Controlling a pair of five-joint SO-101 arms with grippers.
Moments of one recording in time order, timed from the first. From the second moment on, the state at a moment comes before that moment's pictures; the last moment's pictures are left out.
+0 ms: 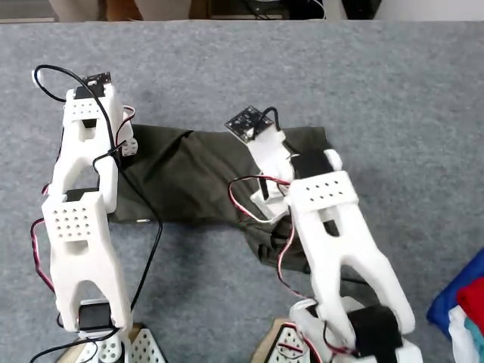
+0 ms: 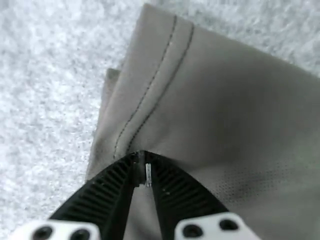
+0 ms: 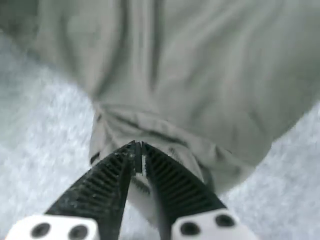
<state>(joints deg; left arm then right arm) -10.4 45.4 -30.7 82.4 2.5 -17.6 -19.6 36.9 71.3 13.8</state>
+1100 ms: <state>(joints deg) -10.4 45.4 -30.7 82.4 2.5 -13.4 -10.3 29.7 78.8 14.0</state>
